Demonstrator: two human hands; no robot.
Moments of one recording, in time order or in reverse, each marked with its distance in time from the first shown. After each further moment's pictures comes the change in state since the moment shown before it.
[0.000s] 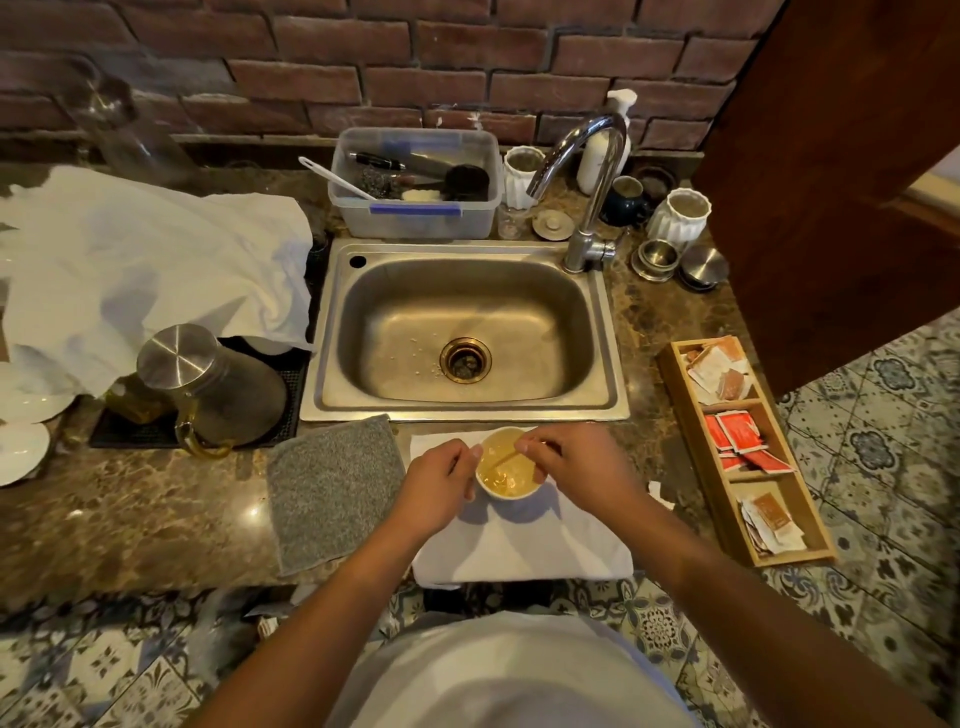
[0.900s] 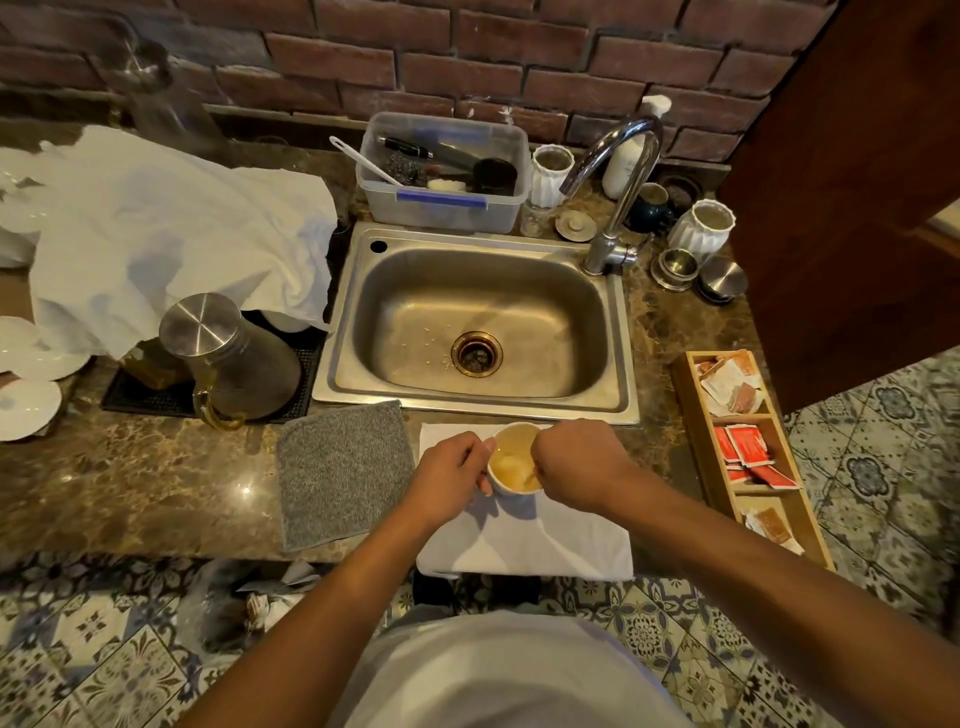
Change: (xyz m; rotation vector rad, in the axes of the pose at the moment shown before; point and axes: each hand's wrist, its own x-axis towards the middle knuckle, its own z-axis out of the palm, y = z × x) left_hand -0.003 -0.001 0.001 -0.122 -0.026 -0.048; right_hand 0.007 -0.037 0.000 -0.787 -0.226 -0.142
